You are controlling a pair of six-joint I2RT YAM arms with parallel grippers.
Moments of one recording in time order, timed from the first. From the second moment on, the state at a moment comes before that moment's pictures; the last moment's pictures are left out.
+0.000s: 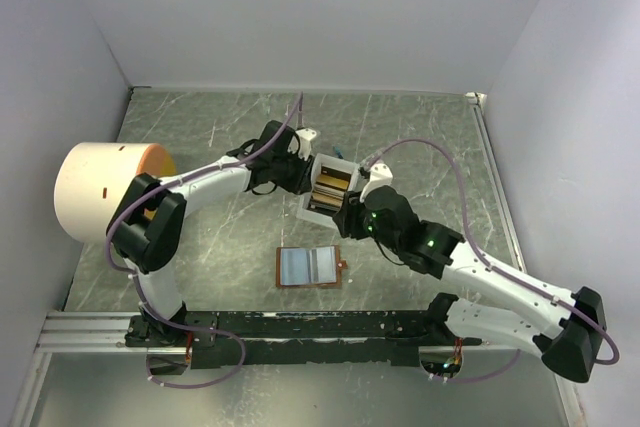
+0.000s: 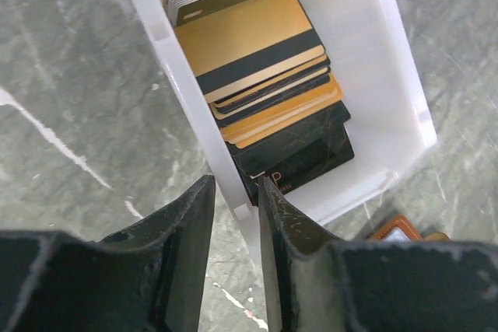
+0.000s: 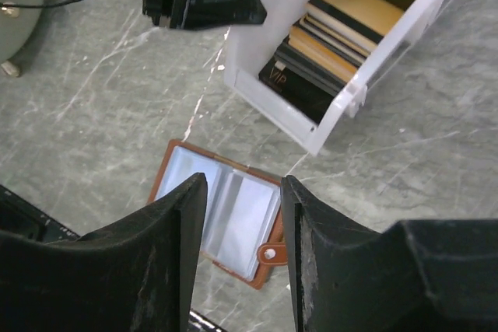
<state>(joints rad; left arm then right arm) -0.62 1.80 1.24 -0.23 0.23 -0.09 0.91 0.93 0.72 -0.33 0.27 0.52</state>
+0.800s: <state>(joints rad) -0.61 1.61 0.87 0.14 0.29 -0.27 0.70 1.30 0.88 -0.12 0.11 -0.09</state>
